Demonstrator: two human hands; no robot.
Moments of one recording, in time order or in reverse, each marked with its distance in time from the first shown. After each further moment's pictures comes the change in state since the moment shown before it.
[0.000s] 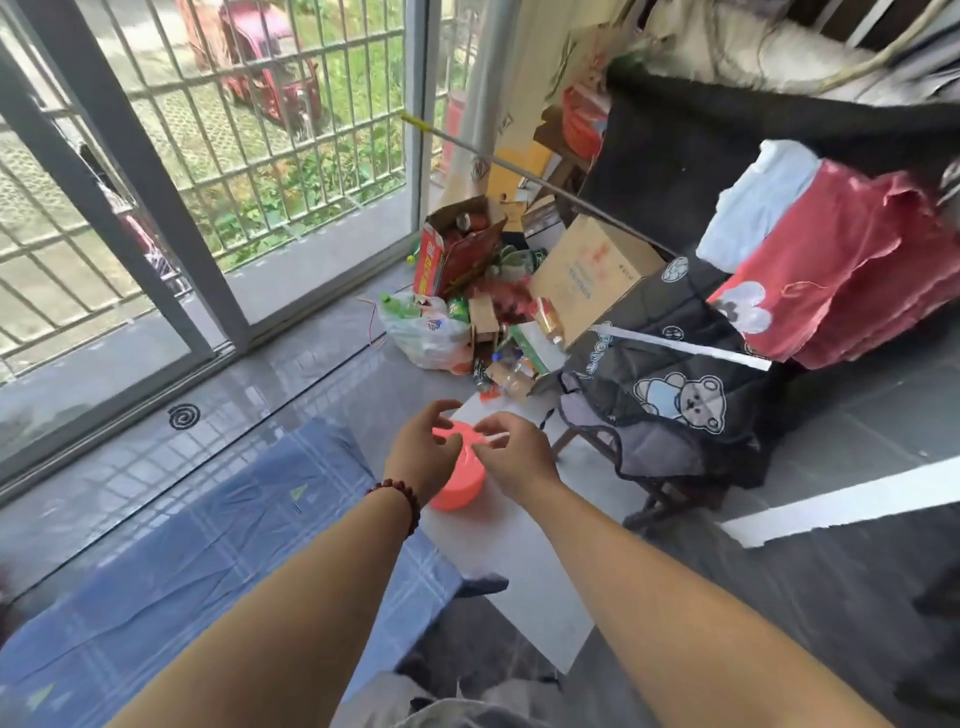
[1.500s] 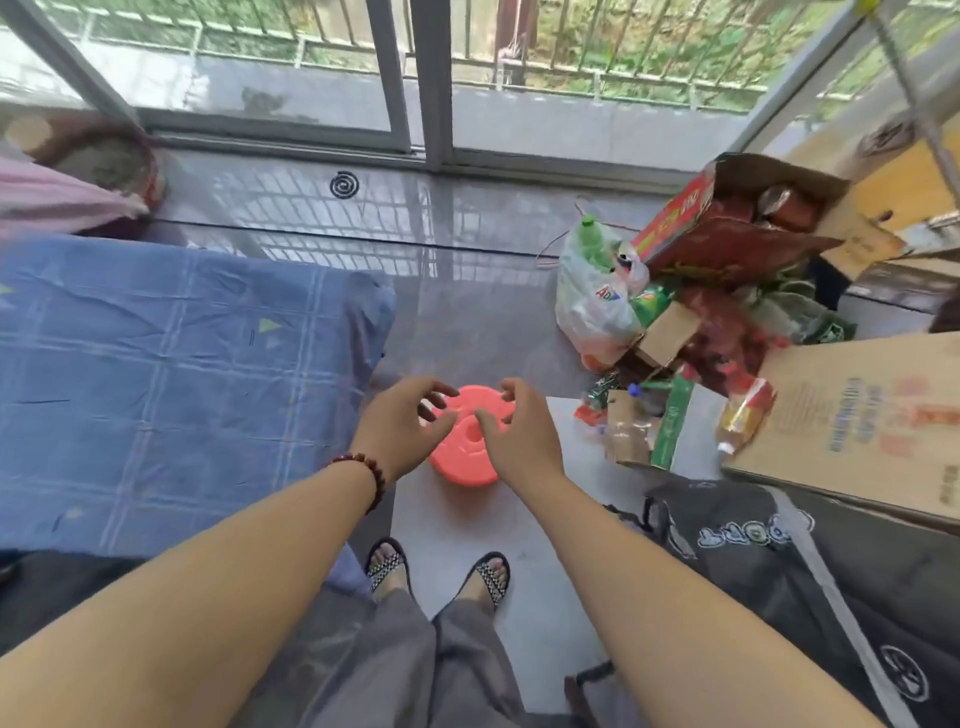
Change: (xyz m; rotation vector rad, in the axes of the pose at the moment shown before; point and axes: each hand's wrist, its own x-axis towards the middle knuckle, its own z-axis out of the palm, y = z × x) left_hand 0.218 -0.088 0.155 0.007 0.582 -0.419; right_hand 0.341 0.126 0.046 -0.349 -0.697 -0.426
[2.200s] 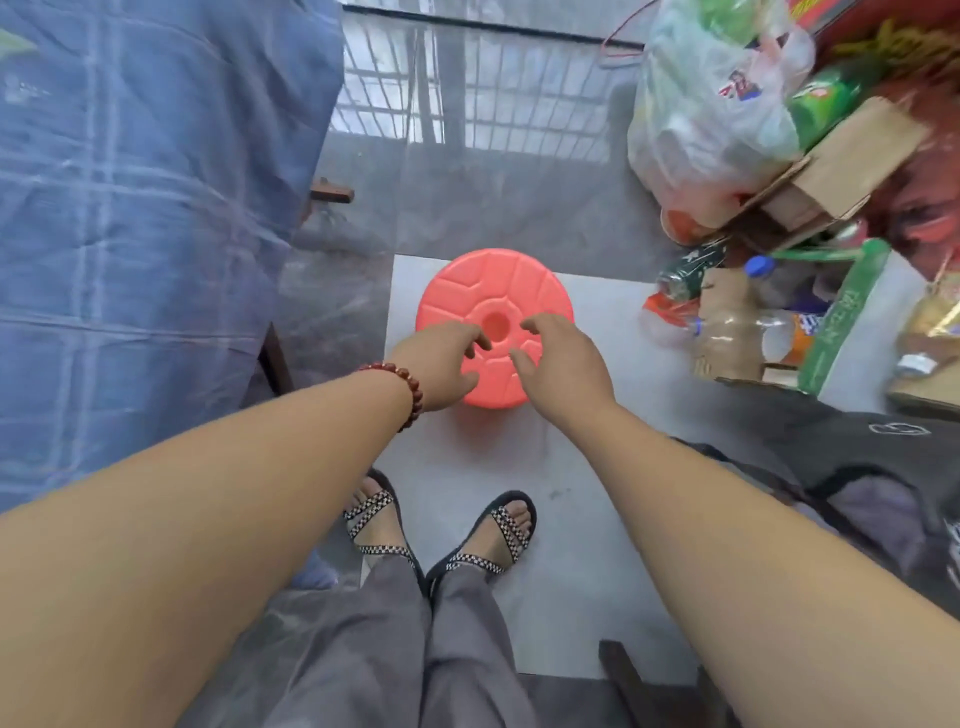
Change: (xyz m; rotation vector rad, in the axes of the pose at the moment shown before) left_hand 0.111 -0.226 0.209 0.371 -0.442 -0.042; right_hand 0.133 0.224 0.160 -0.384 -0.188 -0.074
